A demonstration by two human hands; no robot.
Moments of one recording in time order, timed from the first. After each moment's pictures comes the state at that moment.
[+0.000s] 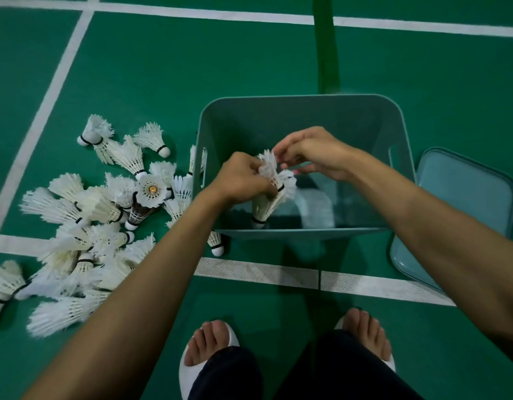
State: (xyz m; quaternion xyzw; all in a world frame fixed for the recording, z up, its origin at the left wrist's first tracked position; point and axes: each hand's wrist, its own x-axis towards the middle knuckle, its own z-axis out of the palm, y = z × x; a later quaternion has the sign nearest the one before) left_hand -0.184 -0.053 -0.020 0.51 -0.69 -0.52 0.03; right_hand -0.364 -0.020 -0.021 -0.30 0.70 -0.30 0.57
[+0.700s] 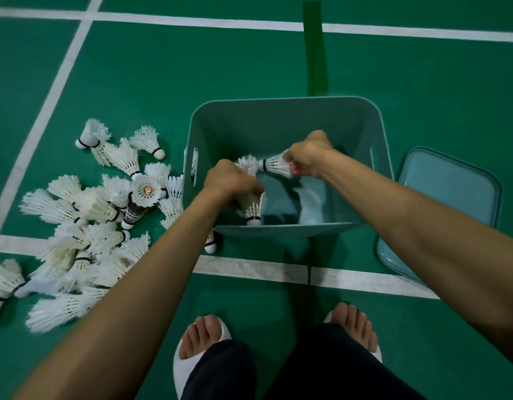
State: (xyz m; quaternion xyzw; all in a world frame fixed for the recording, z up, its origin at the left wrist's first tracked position) left_hand -0.191 -0.043 -0.015 0.64 -0.61 -0.47 -0.03; right_hand -0.371 -0.029 -0.044 -0.18 0.84 -0.27 0.43
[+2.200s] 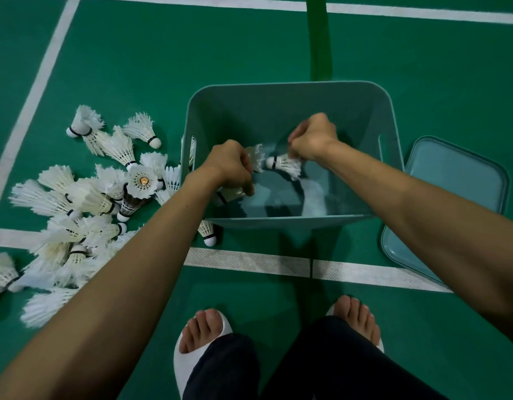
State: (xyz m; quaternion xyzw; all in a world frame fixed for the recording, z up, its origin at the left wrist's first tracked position) left_hand -0.186 -0.072 -0.031 0.52 -0.75 -0.40 -0.12; right_hand -0.380 -0.031 -0.061 -0.32 0.86 -0.22 0.33
